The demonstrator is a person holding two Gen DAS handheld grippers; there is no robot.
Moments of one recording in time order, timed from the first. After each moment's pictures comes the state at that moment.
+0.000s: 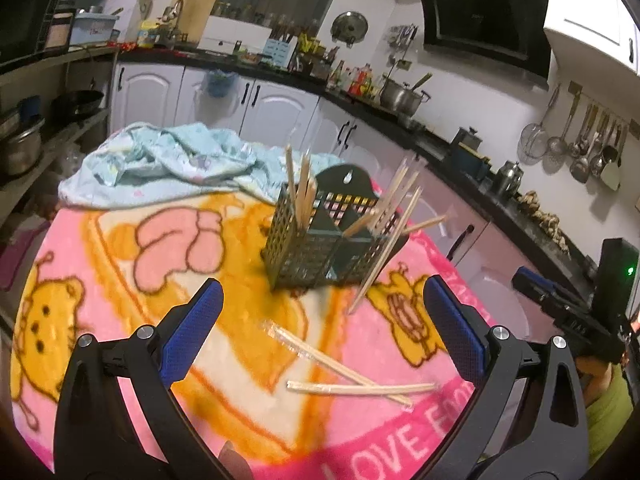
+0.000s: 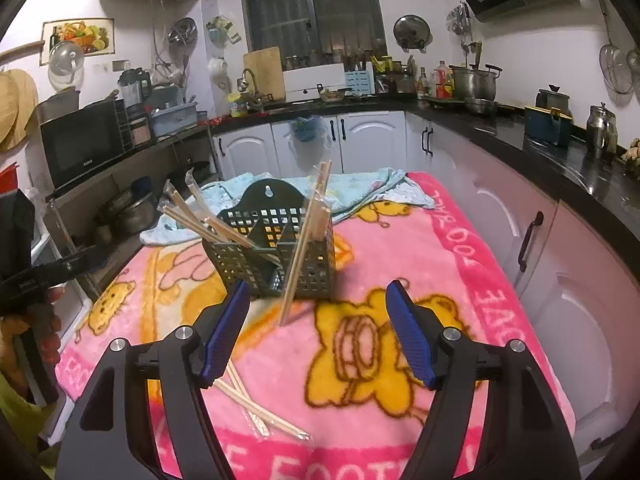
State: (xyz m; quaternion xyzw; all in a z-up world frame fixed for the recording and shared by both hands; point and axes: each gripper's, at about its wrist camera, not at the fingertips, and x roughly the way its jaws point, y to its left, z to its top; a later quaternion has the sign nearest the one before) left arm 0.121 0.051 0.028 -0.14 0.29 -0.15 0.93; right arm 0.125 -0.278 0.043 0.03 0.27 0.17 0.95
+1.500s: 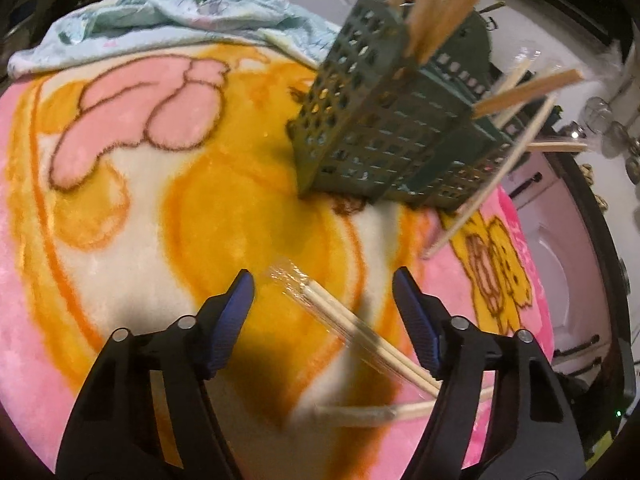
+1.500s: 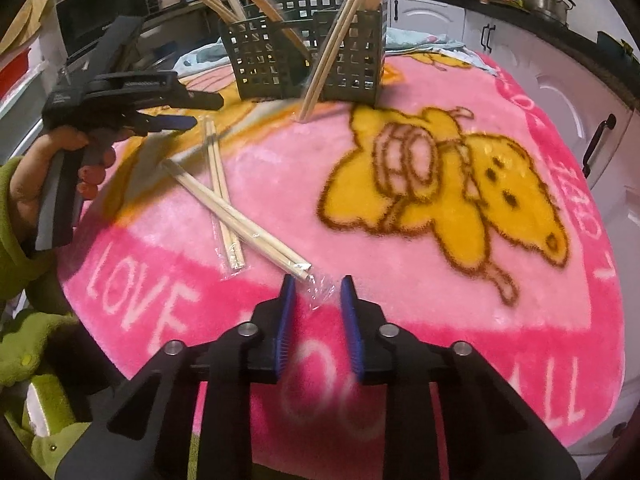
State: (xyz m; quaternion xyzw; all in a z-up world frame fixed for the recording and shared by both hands) left arm 0.222 0.032 -0.104 -0.18 0.47 -0.12 0.86; right arm 0.117 -0.255 -0.099 -0.07 0.45 0.25 0.86
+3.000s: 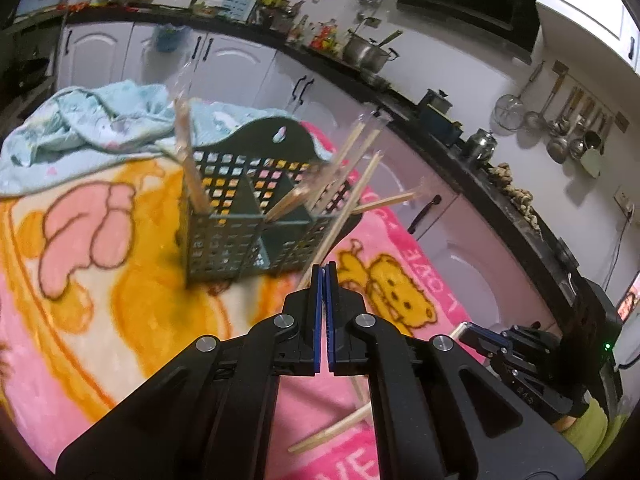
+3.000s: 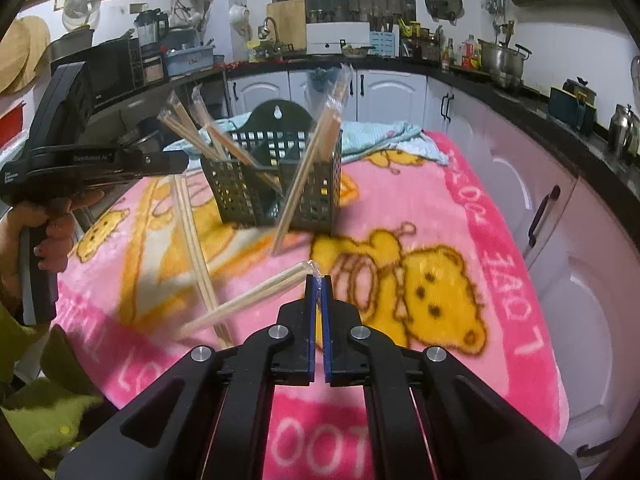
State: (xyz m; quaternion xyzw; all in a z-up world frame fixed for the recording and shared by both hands) left arm 0.187 -0.013 0.017 -0.15 0.35 -0.24 0.89; right arm 0.125 -0.272 0.000 -0.04 0.33 0.20 0.92
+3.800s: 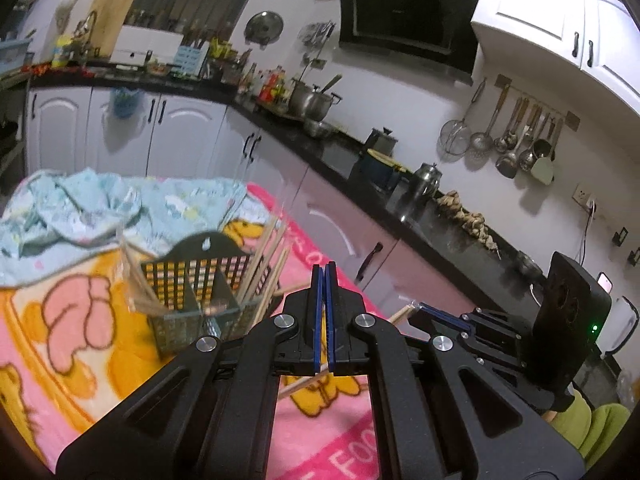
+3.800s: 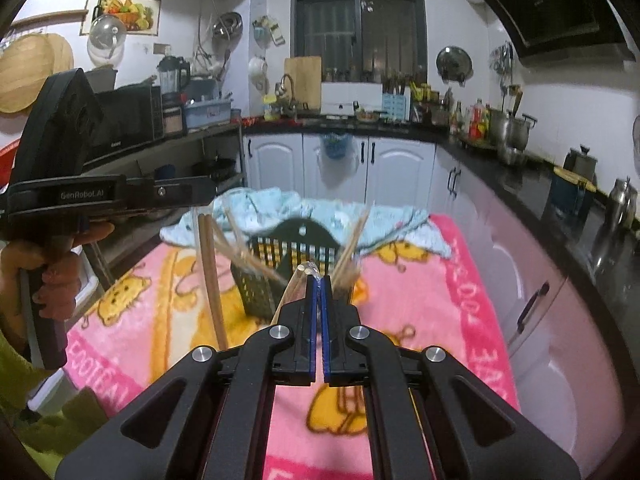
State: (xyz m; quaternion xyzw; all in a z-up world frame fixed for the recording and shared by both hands) left arm 0.169 -0.030 0.120 -0.13 0.26 -0.30 0.91; right arm 0.126 -0.248 0.104 -0.04 0.23 0.22 0.95
